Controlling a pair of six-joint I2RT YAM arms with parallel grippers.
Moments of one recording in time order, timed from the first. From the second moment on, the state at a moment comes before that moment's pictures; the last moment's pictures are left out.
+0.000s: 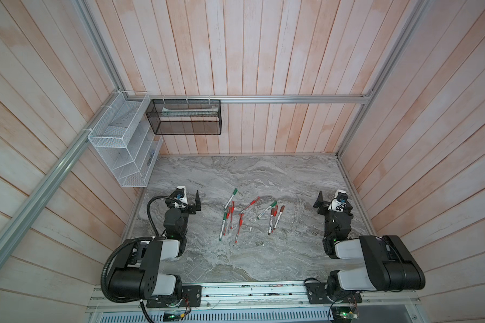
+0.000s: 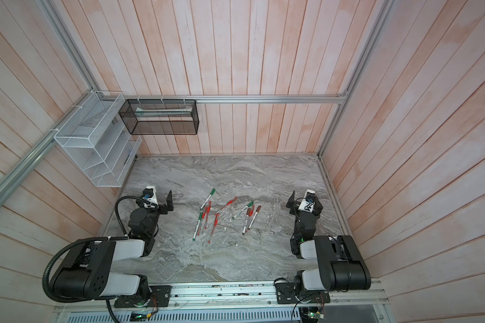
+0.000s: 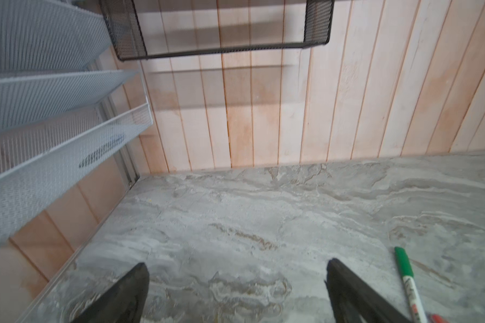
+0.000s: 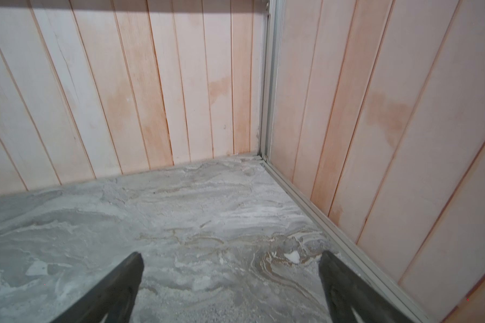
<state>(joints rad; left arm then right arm) -0.10 1.39 0.33 1.03 -0.07 0.10 0.06 1.35 0.16 1.24 0.31 0.03</state>
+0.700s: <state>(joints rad) -0.22 1.64 1.33 -0.27 0.26 0.15 0.06 0.82 0.53 0.18 0.24 0.29</state>
